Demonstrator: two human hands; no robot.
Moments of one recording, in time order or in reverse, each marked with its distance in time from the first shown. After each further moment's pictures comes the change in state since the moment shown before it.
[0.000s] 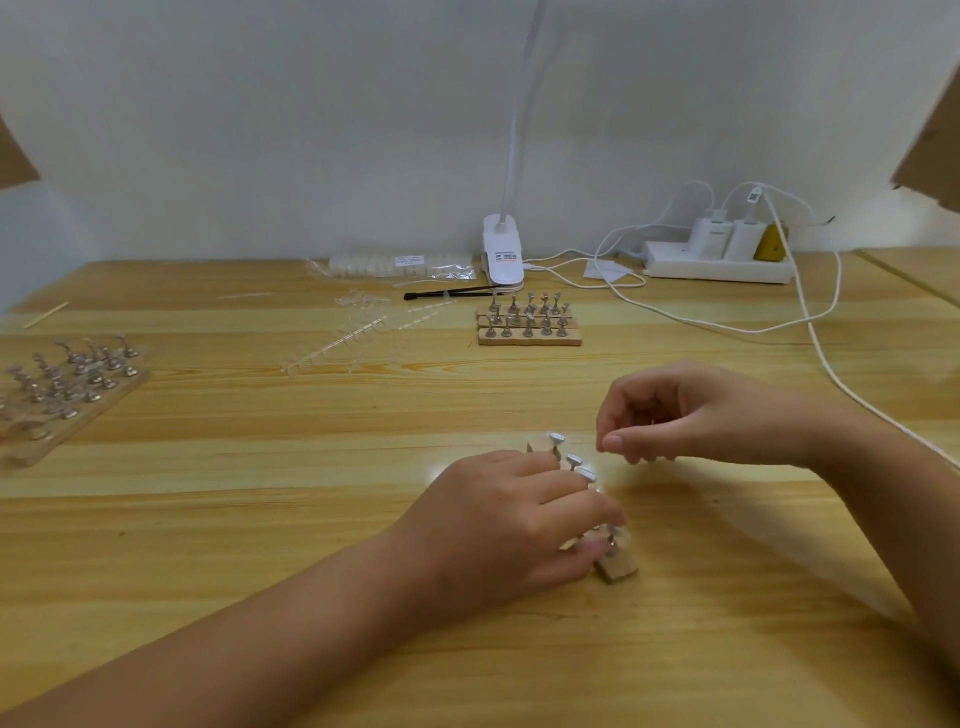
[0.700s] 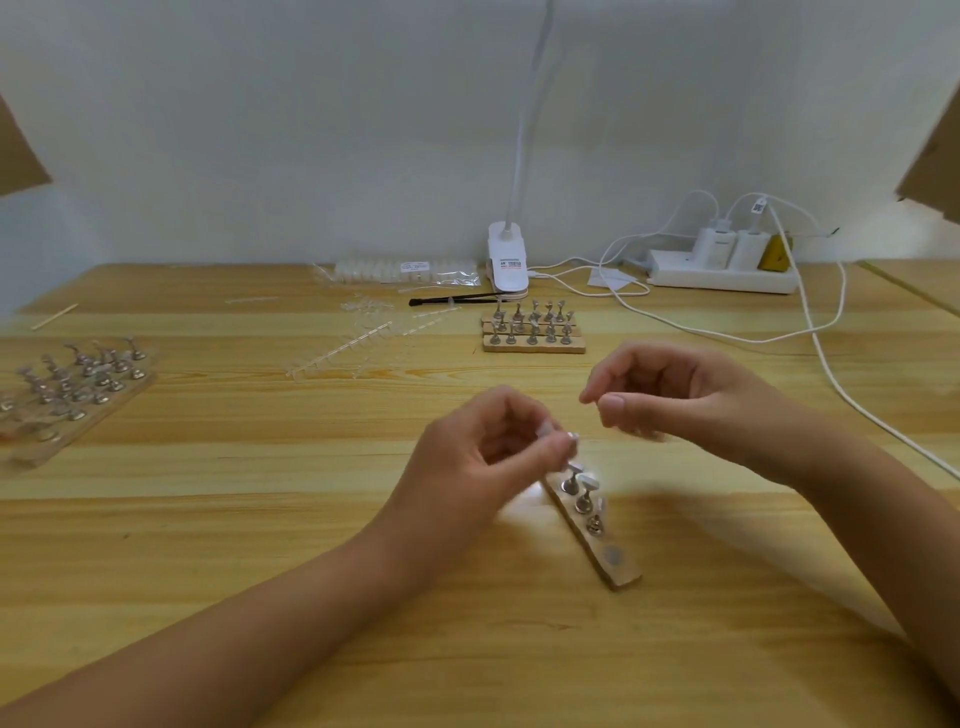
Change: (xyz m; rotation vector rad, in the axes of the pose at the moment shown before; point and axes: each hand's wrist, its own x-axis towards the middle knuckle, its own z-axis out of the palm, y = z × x) left_hand 0.005 -0.008 -0.016 -1.047 0.219 -0.757; right_hand 0.002 -0.009 0.009 0.188 0.229 -0.205
